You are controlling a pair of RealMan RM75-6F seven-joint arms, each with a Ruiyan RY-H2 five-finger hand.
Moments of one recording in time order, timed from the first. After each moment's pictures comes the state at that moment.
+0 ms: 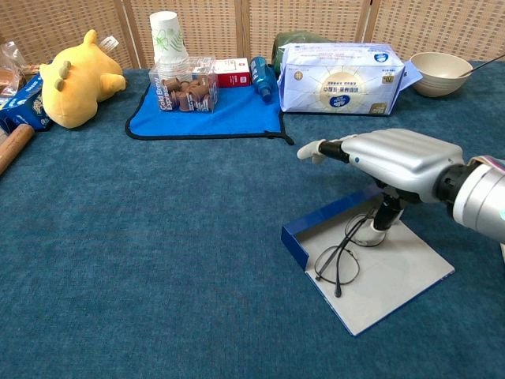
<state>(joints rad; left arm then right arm) 0.12 -0.92 -0.03 -1.81 1.63 1.78 -0.12 0.60 -1.60 0.11 -1.65 -1.20 1.04 -0.57</state>
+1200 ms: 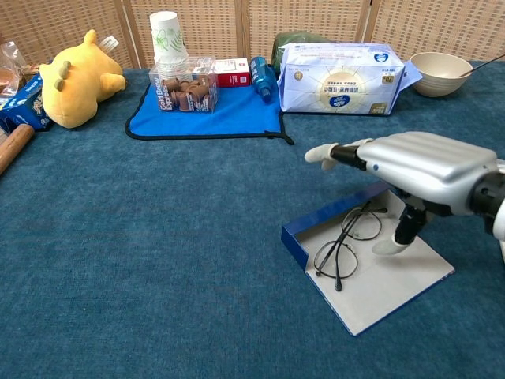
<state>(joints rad) 0.11 -0.92 -0.03 -1.81 1.63 1.76 -0.12 0.57 -1.53 0.03 -1.80 -1.22 1.11 -0.63</state>
